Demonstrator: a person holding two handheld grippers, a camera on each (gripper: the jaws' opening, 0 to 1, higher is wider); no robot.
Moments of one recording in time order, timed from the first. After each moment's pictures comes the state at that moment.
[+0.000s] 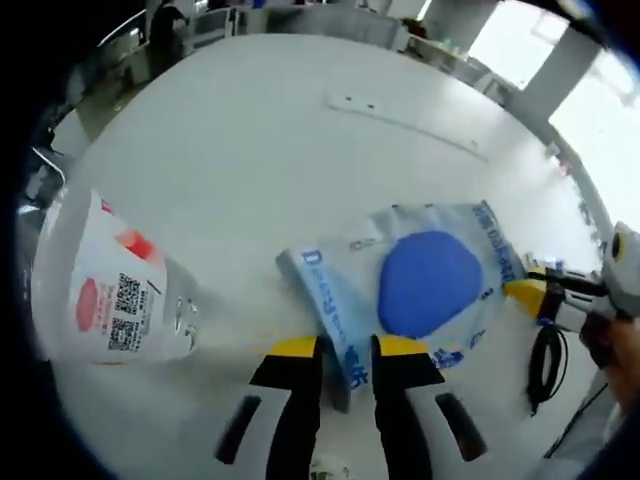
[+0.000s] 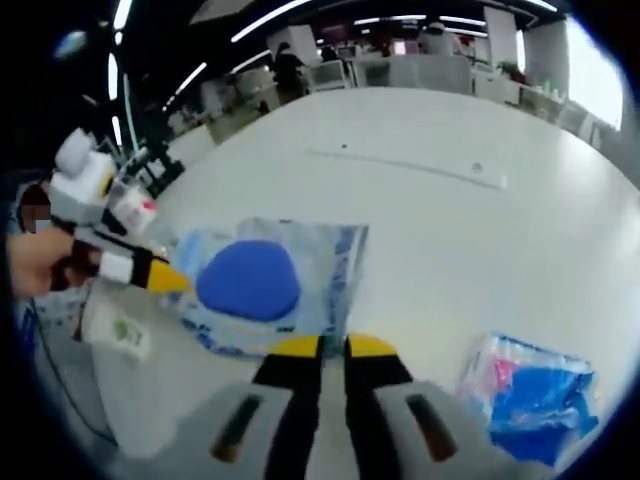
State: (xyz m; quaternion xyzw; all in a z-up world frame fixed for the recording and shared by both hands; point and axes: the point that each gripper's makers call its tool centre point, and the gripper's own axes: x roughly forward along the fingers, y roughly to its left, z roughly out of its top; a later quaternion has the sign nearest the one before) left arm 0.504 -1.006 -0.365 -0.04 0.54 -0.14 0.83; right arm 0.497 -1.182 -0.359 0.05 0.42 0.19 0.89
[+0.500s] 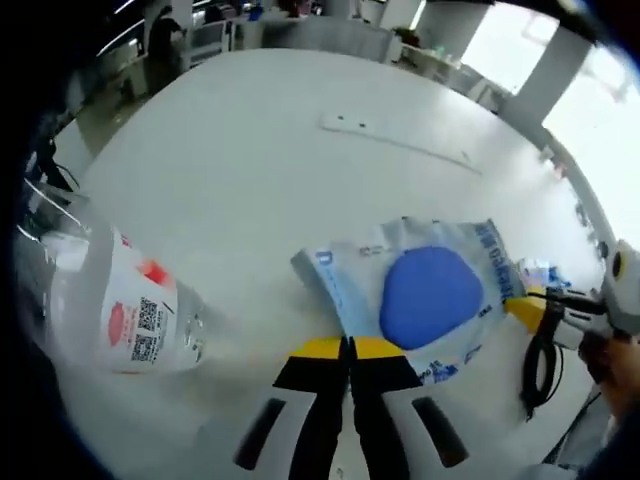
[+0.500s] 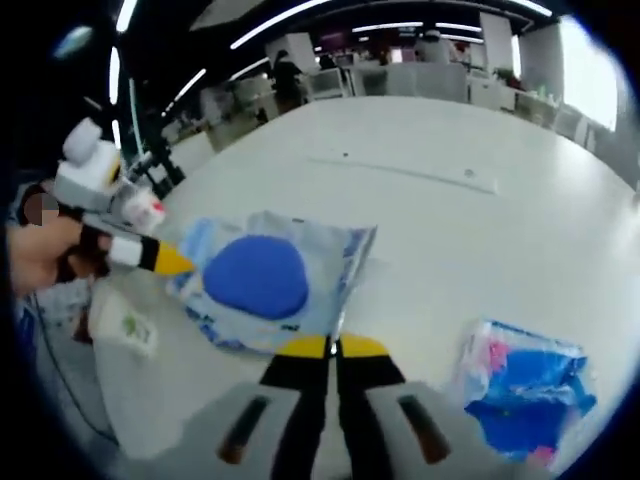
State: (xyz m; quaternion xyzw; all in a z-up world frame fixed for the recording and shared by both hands) left arm 0.513 -1.012 -0.343 -0.04 0.51 -0.16 0.85; right arm 0.484 -1.183 -0.347 0.04 0.40 0.18 0.90
